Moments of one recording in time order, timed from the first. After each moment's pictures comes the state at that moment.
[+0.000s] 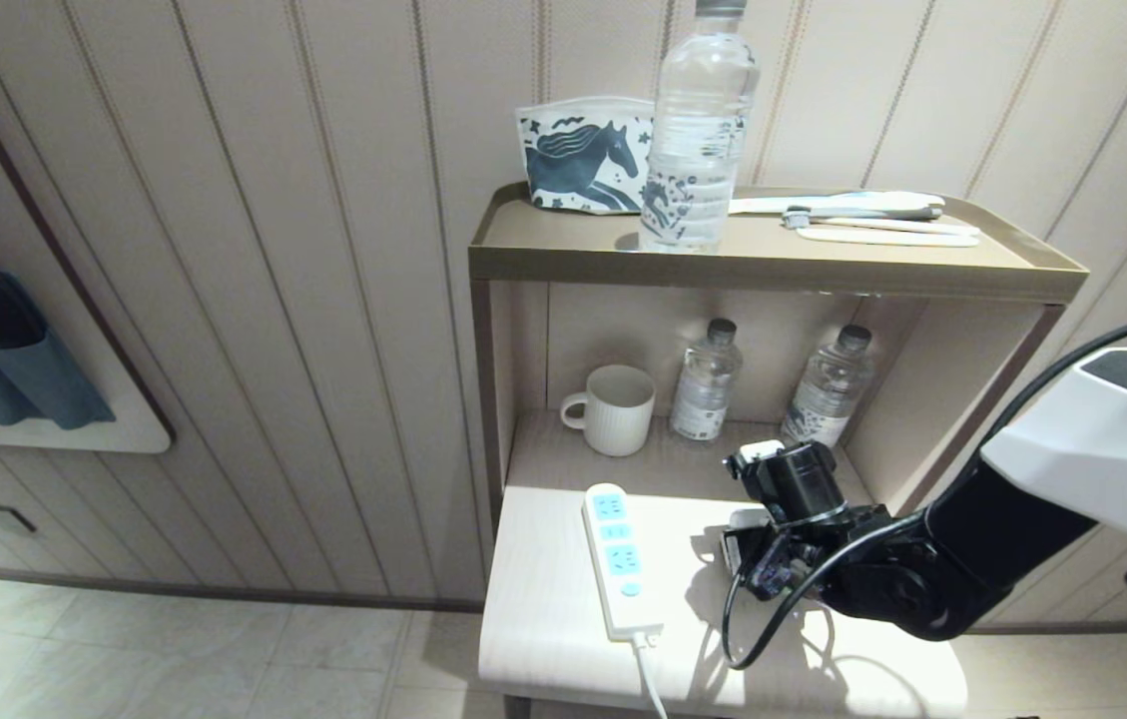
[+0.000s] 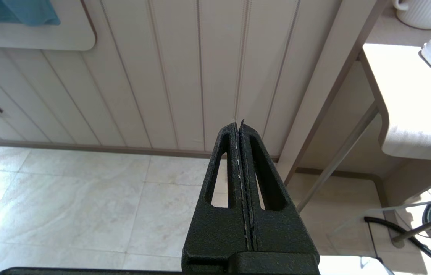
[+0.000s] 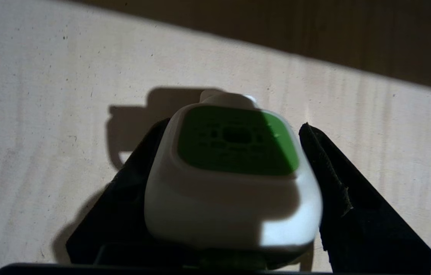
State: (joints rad) left arm 0.00 0.00 -0.10 0.26 -0.01 0.01; right arm 0.42 2.06 -0.77 -0.55 -0.37 0.17
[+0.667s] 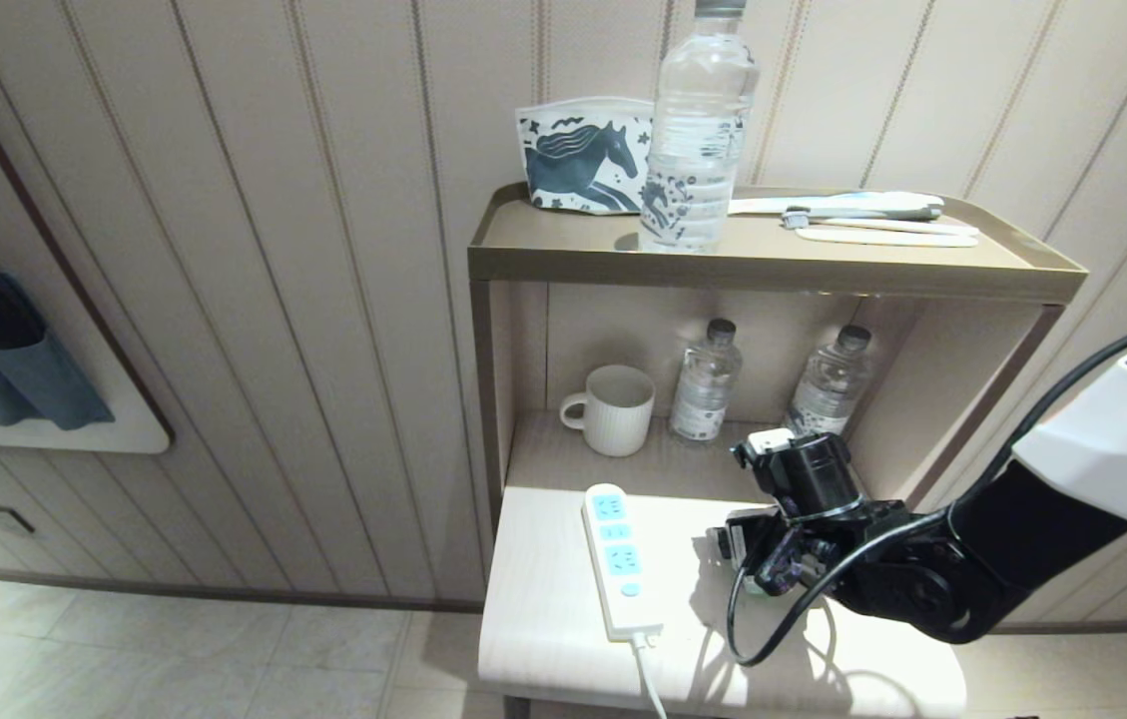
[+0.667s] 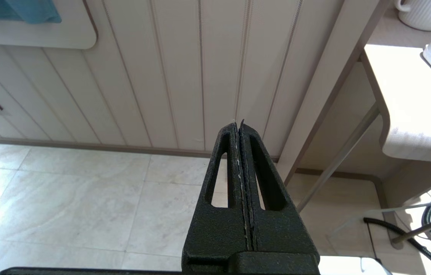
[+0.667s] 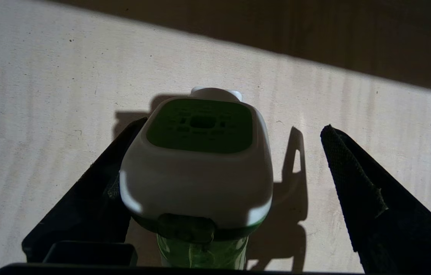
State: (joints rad) left arm 0.00 0.00 -0.10 0.26 -0.01 0.00; right arm 0.42 2.02 -0.75 -0.57 -0.37 0.17
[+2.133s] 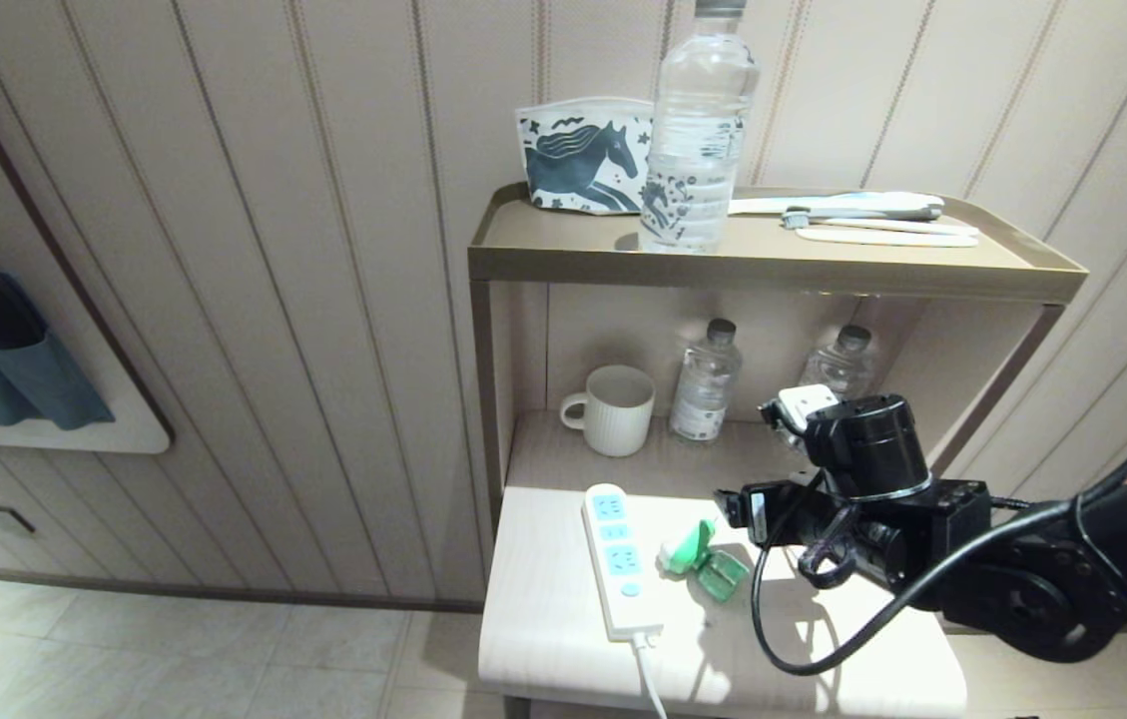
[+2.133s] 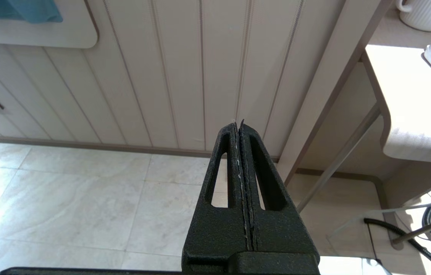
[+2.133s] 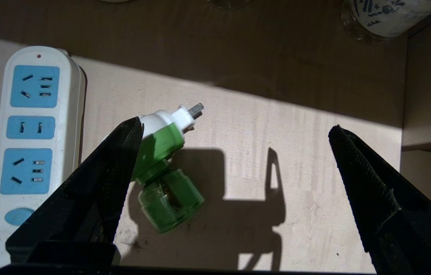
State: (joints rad) left arm 0.00 0.00 -0.10 0.26 -0.01 0.00; right arm 0.47 1.81 -0.71 -0.55 -0.37 0.16
